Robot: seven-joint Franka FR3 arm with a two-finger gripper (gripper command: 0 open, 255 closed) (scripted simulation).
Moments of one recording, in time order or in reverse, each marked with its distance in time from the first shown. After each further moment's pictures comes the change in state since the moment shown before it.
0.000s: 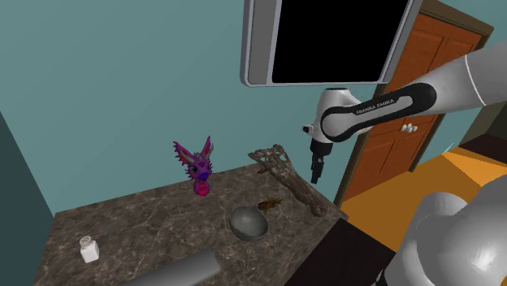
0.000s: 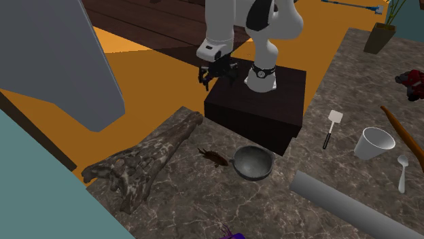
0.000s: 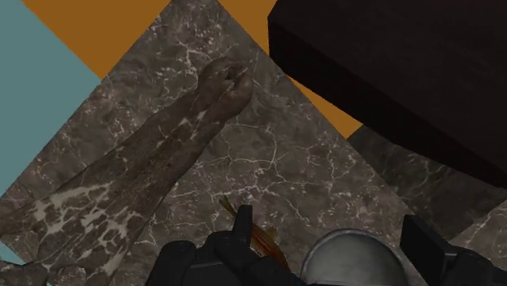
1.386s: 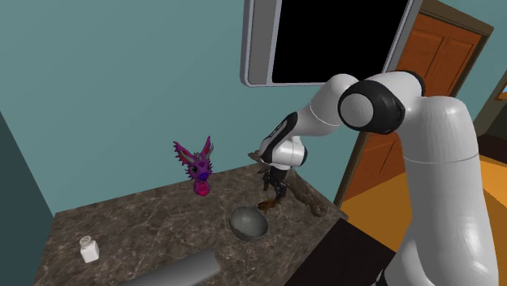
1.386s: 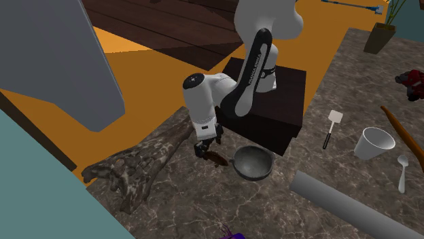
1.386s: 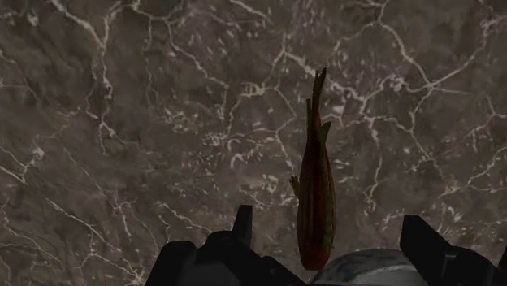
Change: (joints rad) arm 0.009 0.900 0.111 0.439 0.875 0.314 -1.338
